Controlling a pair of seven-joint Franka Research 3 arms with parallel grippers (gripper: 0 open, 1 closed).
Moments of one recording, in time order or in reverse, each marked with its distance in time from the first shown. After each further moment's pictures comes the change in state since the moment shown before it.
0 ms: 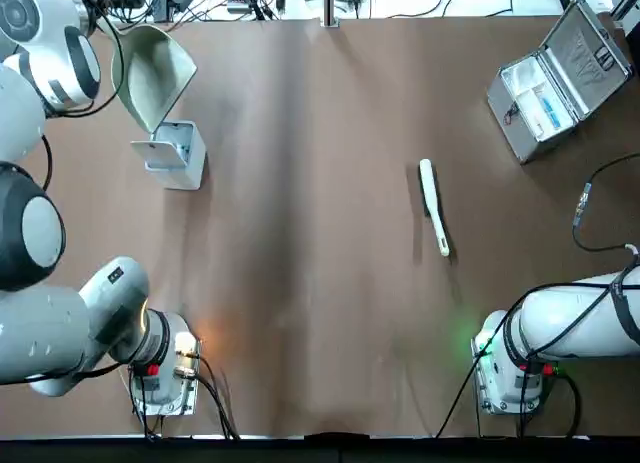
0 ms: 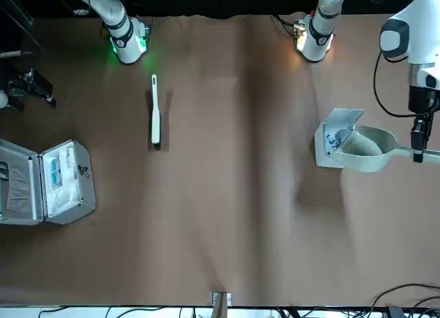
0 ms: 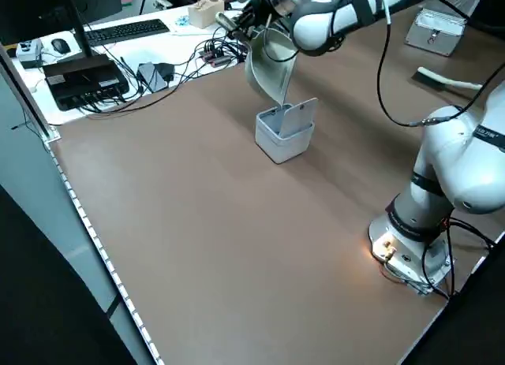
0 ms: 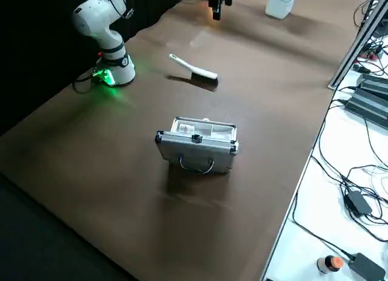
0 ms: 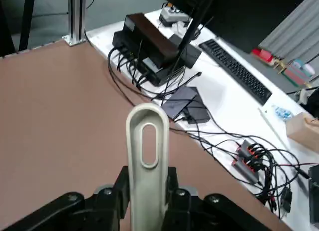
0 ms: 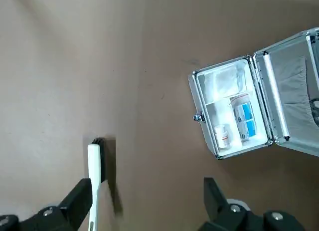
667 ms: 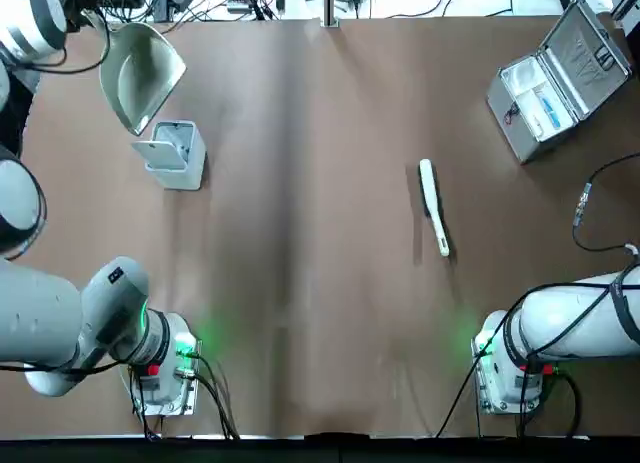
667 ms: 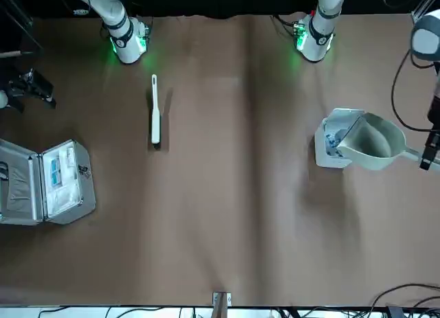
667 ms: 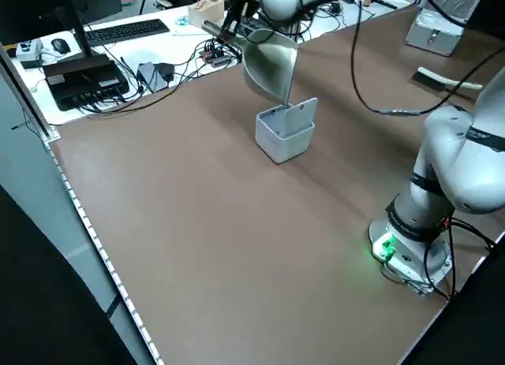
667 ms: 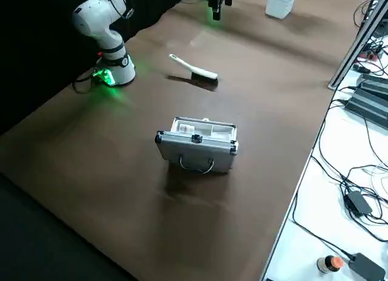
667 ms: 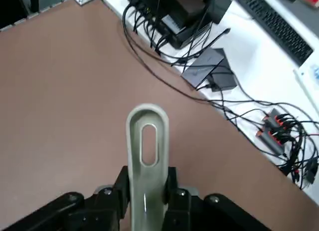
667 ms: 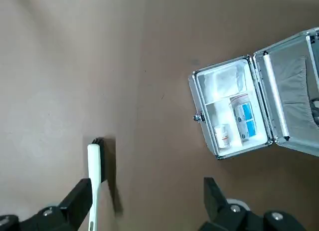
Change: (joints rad) left arm -0.014 0.154 0.089 0.285 0.100 -0.433 0.022; right arm 0.000 0.000 0.000 0.000 0.000 0.000 0.000
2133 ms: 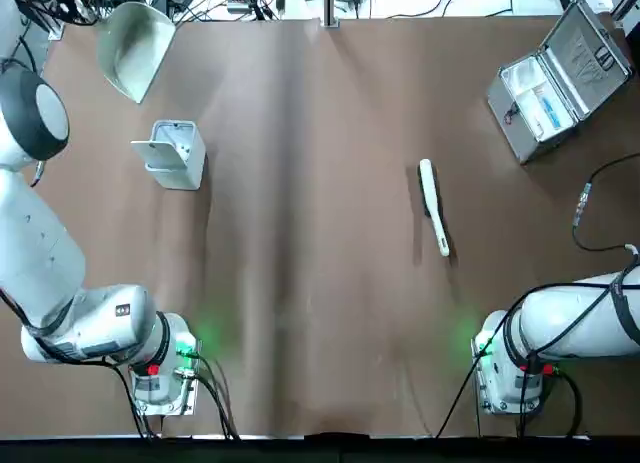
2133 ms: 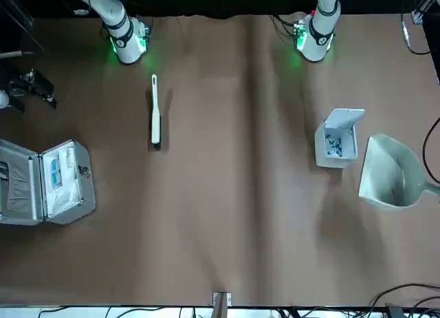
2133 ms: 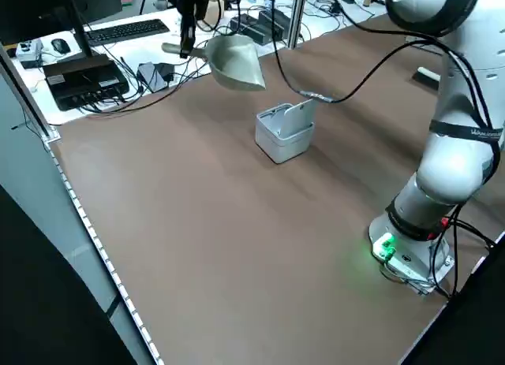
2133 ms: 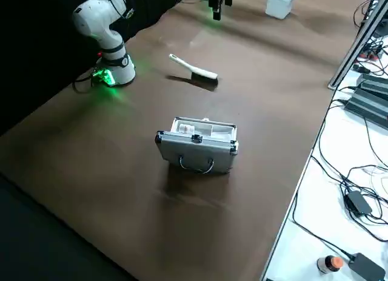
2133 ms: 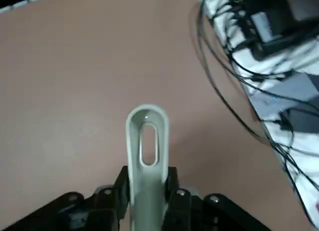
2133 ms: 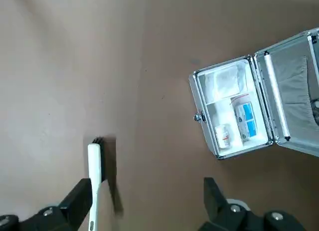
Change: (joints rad) left arm -0.662 0.510 0.748 0.626 0.123 -0.432 -0.373; right arm 0.001 0.001 0.002 0.000 0.000 -0.001 0.000
